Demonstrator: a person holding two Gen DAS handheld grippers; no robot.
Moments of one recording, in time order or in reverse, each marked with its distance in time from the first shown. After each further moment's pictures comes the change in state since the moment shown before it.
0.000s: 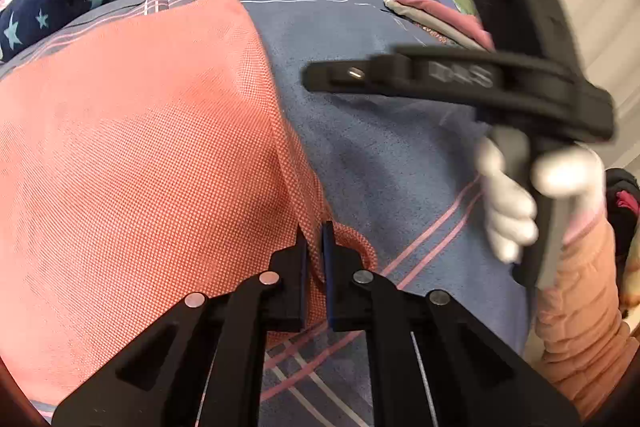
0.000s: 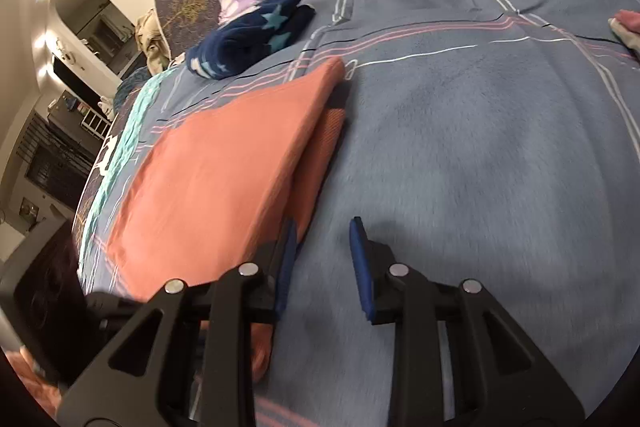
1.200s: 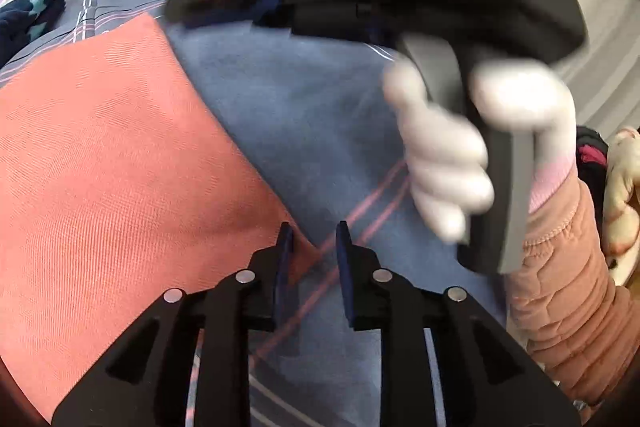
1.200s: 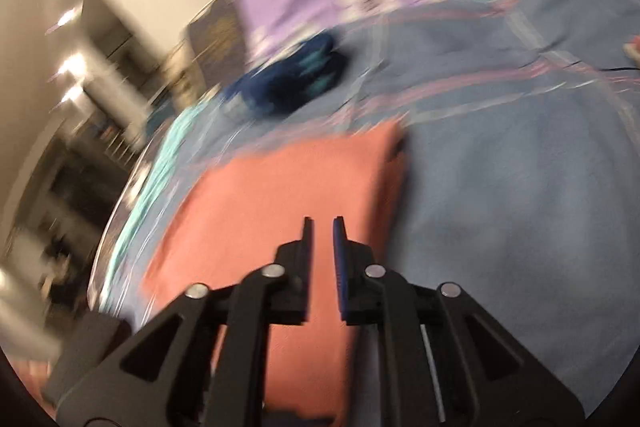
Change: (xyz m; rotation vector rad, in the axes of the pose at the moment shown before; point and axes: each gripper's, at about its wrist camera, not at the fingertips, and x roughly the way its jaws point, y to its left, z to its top) left arm -0.003 -0.048 -0.019 0.167 -0.013 -0.163; right arm -0.012 0.031 0.001 -0.034 -0.104 0.139
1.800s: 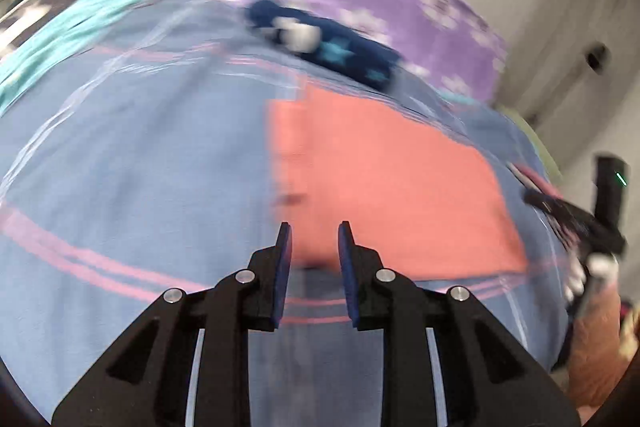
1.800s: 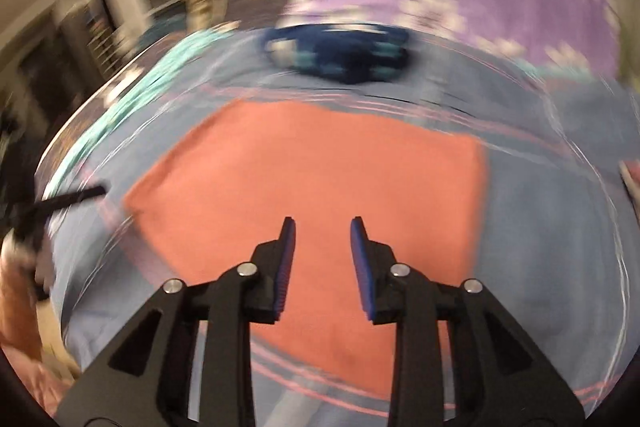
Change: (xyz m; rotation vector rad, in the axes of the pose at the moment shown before) left arm -0.274 0.207 -0.183 -0.597 -0.429 0.459; right arm 0.029 0.156 -0.045 -0.427 0.060 -0.216
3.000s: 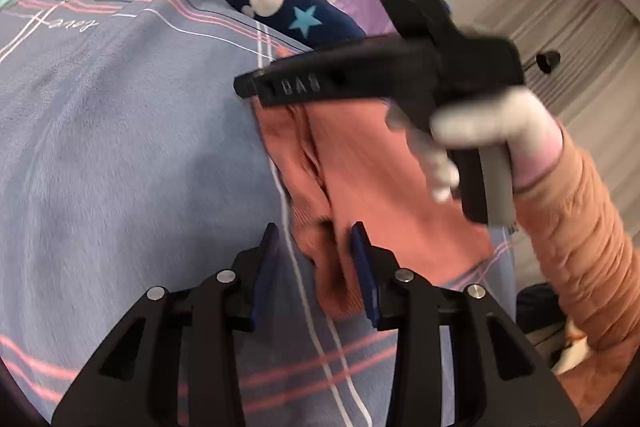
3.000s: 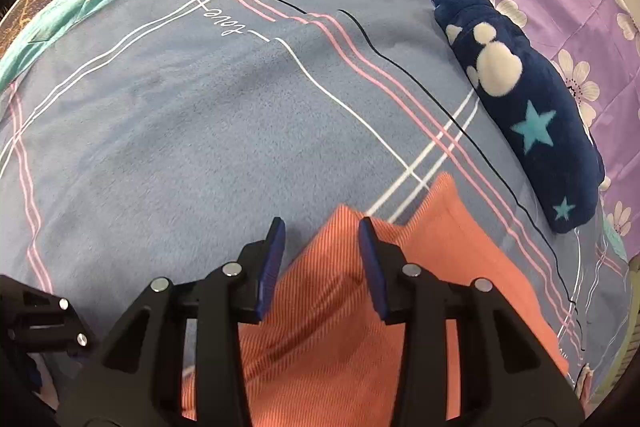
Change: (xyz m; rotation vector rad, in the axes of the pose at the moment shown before) left arm 0.088 0.059 0.006 0.006 0.137 -0.364; right arm 0.272 0.203 0.143 -0.410 0.385 -0.125
